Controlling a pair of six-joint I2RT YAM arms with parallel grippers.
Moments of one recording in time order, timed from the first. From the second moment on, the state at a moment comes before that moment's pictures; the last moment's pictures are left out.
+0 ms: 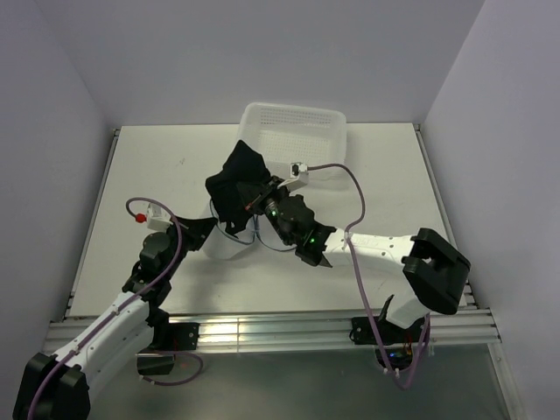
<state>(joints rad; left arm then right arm) -0.39 0.70 0.18 0.36 -0.03 -1.15 1.00 1.50 0.90 0.66 0.51 0.92</state>
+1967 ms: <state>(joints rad) -0.53 1.15 0.14 1.08 0.30 -1.17 0.86 1.51 0.74 0.38 -0.12 0.63</state>
